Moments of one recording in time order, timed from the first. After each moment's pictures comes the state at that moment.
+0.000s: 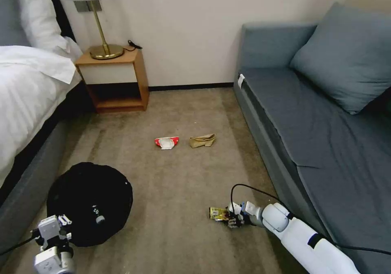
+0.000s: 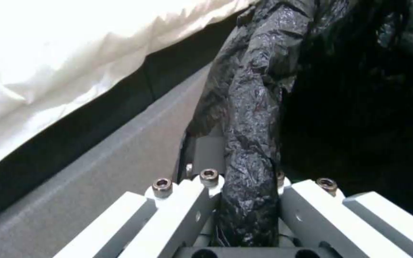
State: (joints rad) left arm 1.78 -1.43 -0.82 -1.99 -0.20 -0.07 -0.41; right arm -0.88 1.06 -0.16 1.17 -0.10 -0.12 -0.58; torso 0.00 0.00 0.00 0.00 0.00
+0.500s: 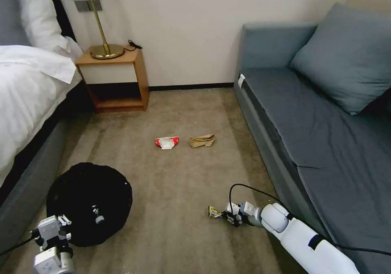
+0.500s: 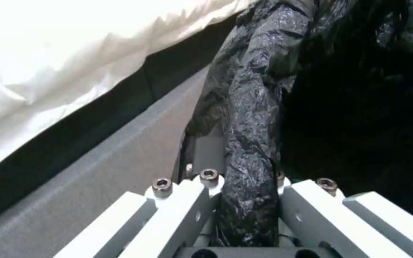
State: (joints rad) left arm 1.78 -1.42 -0.82 -1.98 -0.20 -0.07 -0.41; right arm -0.89 1.06 -0.16 1.18 -0.09 -0.11 -0.59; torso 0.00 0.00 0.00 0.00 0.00
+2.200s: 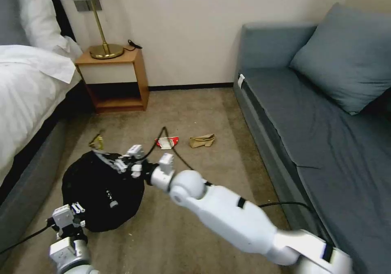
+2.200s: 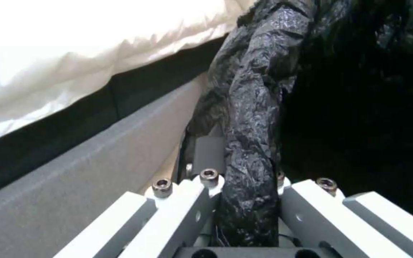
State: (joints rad) left arm 1.69 -1.52 -0.80 -1.98 -0.15 -0.12 -0.33; right arm -0.57 1.56 -0.53 1.31 0.60 0.06 -0.23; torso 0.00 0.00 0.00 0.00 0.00
